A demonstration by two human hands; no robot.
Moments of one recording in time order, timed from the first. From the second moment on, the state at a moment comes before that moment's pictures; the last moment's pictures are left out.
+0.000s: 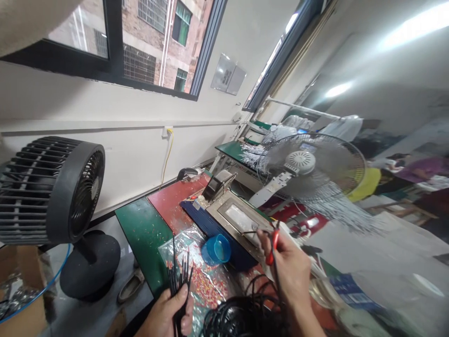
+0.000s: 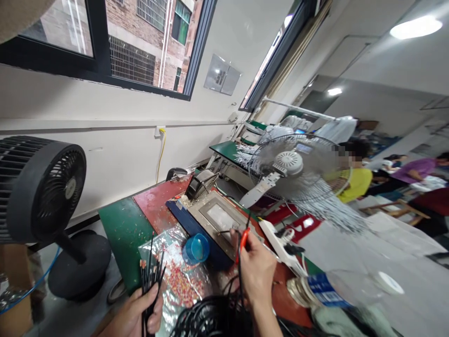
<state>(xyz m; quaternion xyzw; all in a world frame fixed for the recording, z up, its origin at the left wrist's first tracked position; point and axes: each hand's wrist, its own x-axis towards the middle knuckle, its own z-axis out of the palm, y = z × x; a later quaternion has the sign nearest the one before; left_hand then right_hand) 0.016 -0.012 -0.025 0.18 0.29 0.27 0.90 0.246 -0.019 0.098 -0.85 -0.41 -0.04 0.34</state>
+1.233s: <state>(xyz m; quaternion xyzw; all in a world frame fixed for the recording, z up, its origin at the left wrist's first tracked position) 0.012 -0.009 -0.029 0.26 0.31 0.20 0.89 0.292 0.029 0.092 -0.88 -0.42 -0.02 0.24</state>
